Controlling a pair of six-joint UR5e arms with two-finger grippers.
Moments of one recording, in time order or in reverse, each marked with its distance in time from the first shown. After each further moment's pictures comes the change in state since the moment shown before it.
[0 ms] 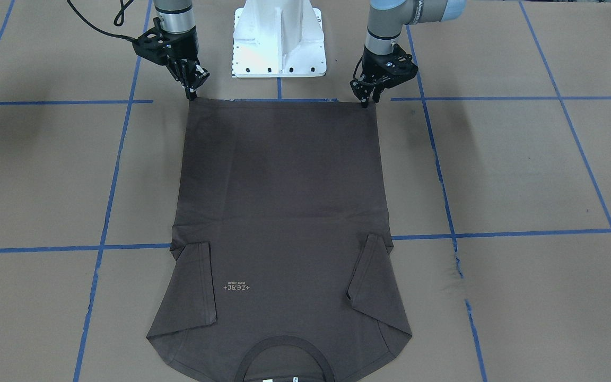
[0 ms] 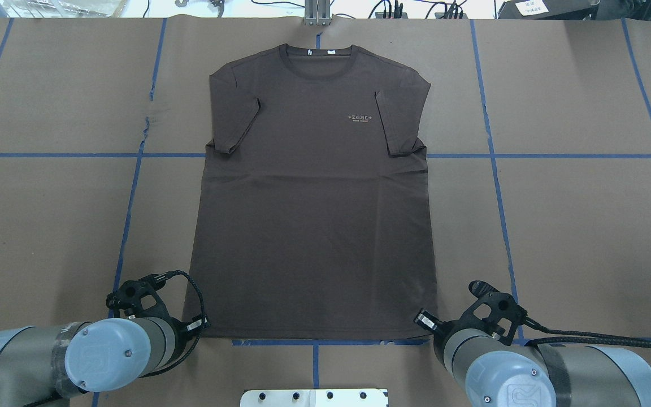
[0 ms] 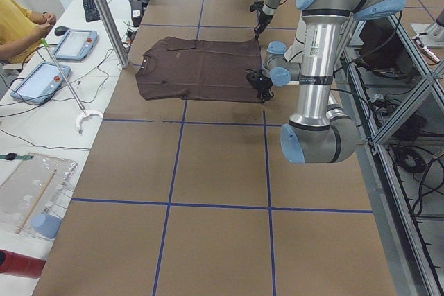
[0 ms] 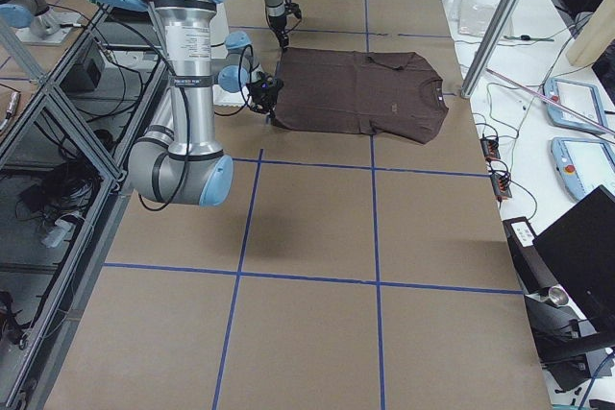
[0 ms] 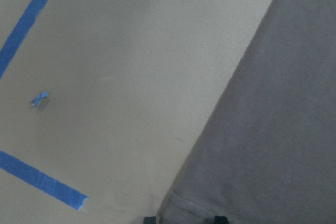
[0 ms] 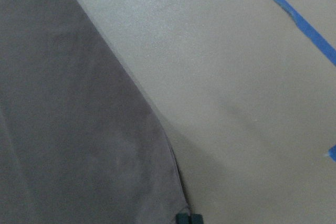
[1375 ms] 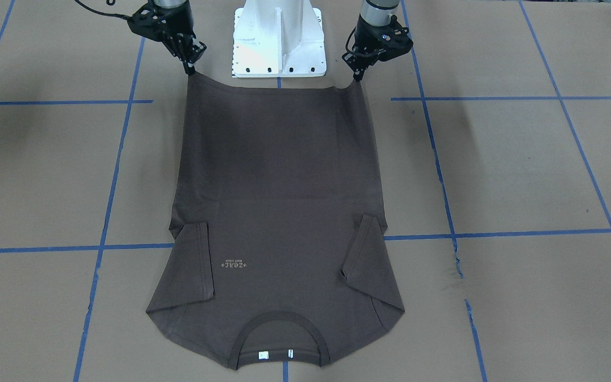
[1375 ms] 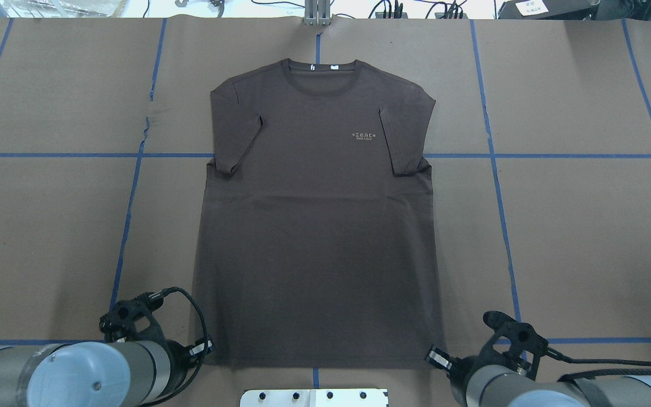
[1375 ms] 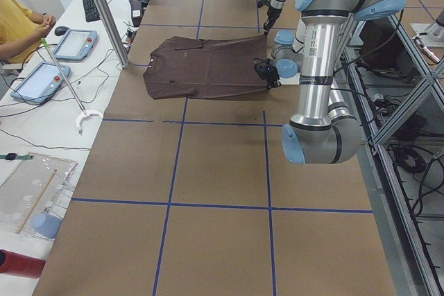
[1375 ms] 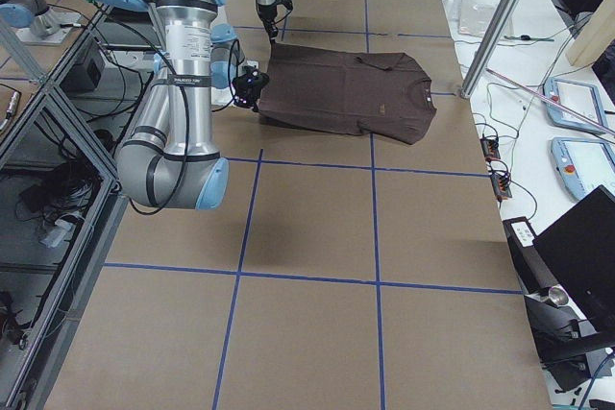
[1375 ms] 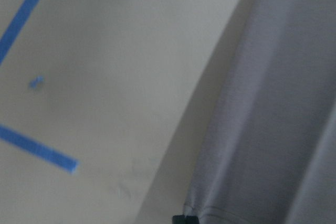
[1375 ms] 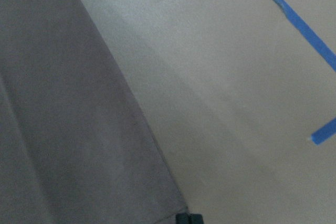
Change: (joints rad) left arm 0.089 0.011 -0.174 0.032 -0.017 -0.126; right arm -0.116 -0.103 0.166 0.000 0.018 0.000
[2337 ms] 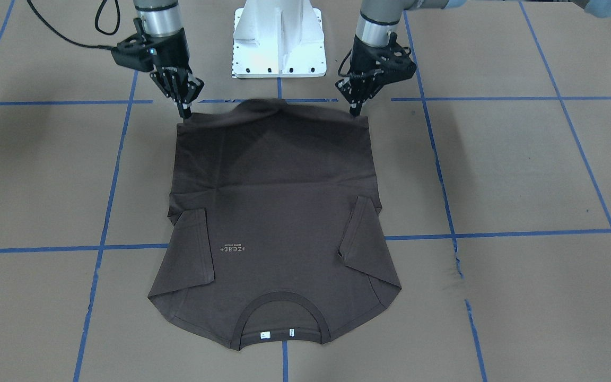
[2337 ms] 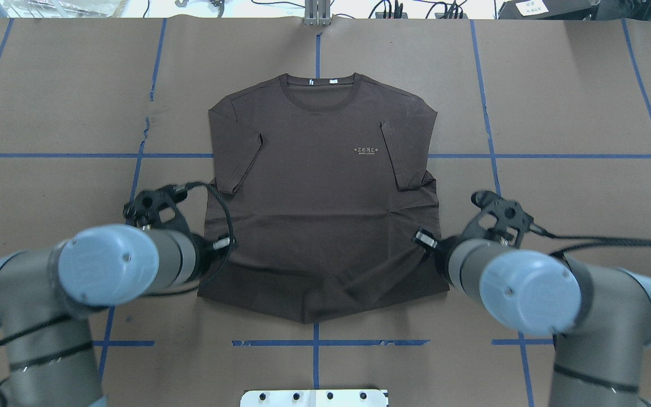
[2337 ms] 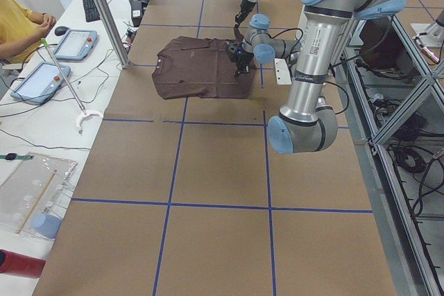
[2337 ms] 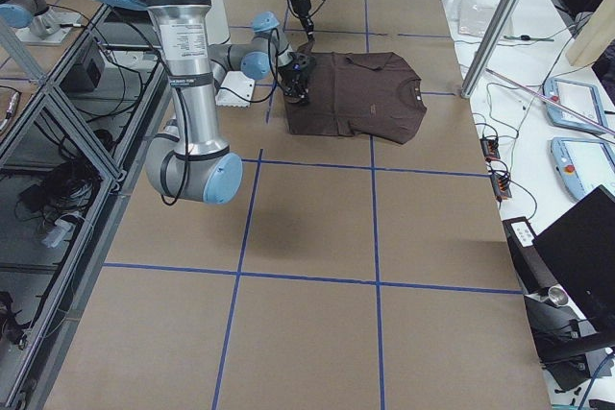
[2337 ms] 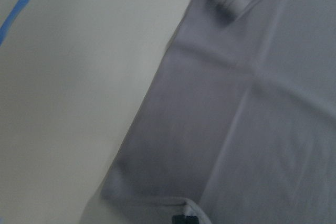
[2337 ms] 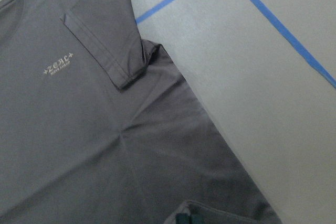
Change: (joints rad) left arm -0.340 -0.229 0.178 0.024 -0.007 0.348; right arm 0.406 0.233 -0.193 0.003 0.062 -0.296
